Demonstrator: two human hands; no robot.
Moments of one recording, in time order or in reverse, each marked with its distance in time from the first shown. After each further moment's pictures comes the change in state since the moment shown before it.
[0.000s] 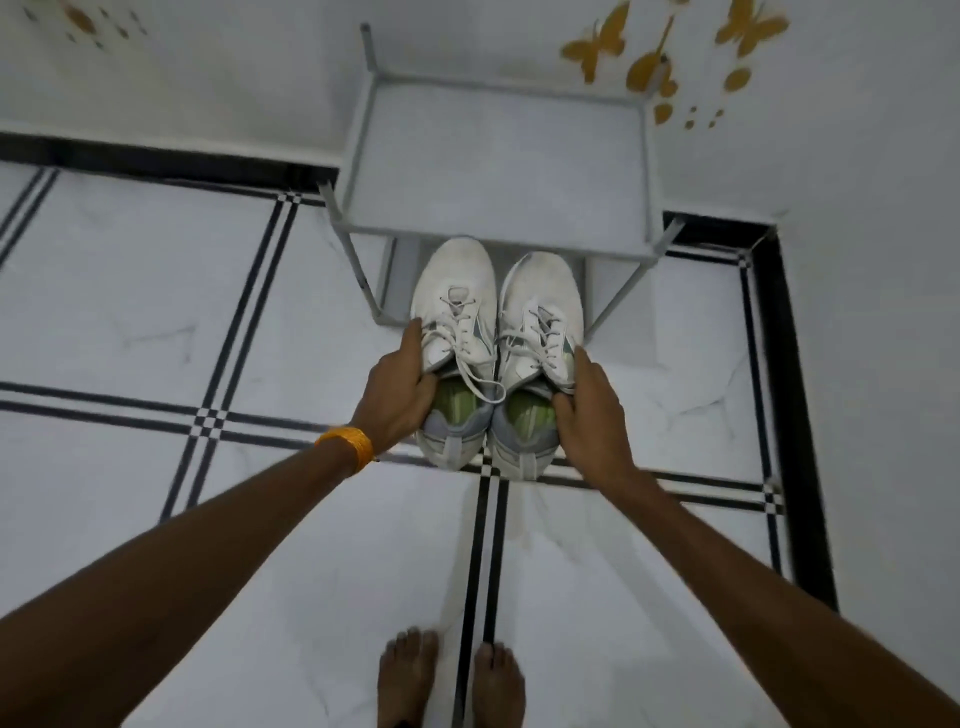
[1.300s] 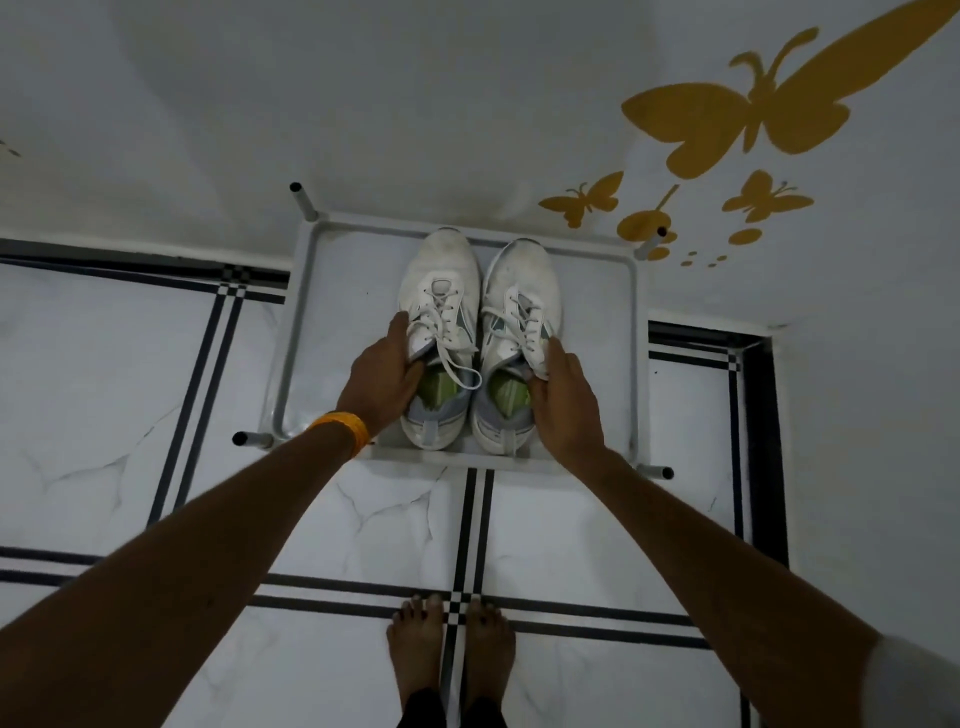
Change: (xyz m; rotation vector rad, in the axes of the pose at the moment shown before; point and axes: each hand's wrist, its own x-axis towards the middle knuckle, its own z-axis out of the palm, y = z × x) left_hand 0.341 0.035 -0.045 0.105 -0.094 -0.094; right_hand 0.344 -0.031 -0.028 -0.080 -0.066 0.062
